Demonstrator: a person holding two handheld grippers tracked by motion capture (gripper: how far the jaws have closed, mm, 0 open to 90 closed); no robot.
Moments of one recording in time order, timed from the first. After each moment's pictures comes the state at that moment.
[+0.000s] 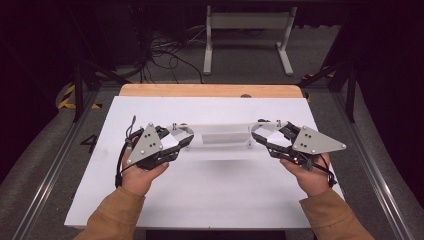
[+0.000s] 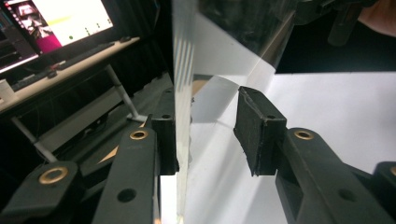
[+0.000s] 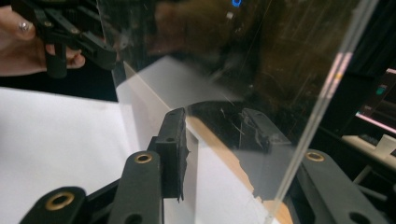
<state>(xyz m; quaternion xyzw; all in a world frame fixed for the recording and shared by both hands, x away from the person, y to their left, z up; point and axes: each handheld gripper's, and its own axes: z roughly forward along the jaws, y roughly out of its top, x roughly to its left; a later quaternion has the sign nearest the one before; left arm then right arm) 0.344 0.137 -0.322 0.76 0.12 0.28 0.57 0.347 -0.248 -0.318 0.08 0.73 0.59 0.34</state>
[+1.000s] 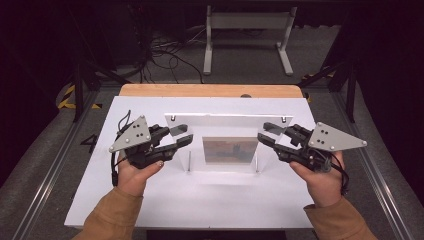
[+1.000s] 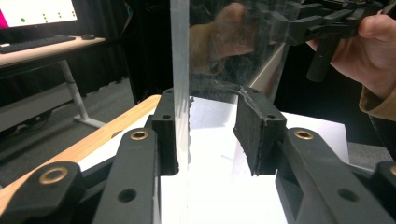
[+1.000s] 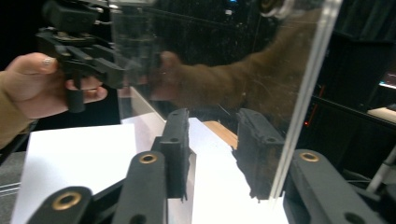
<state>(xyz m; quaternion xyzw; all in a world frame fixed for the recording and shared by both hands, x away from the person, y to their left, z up) 0.344 0.143 -0.305 0.75 0.15 0.17 0.62 0.323 -0.253 -0.289 0.15 0.72 0.62 0.27</state>
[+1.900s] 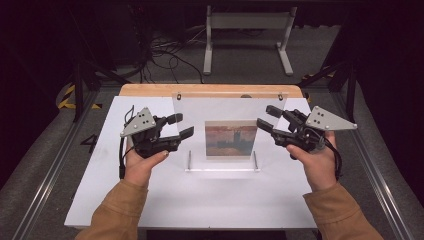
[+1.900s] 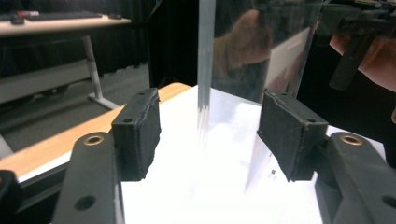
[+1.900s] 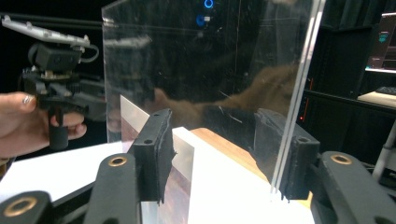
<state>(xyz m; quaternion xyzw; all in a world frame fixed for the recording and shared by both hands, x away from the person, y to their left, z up) 0.382 0.145 -0.331 0.73 0.23 0.15 0.62 0.367 -0.260 -0.300 0.20 0.69 0.65 0.25</state>
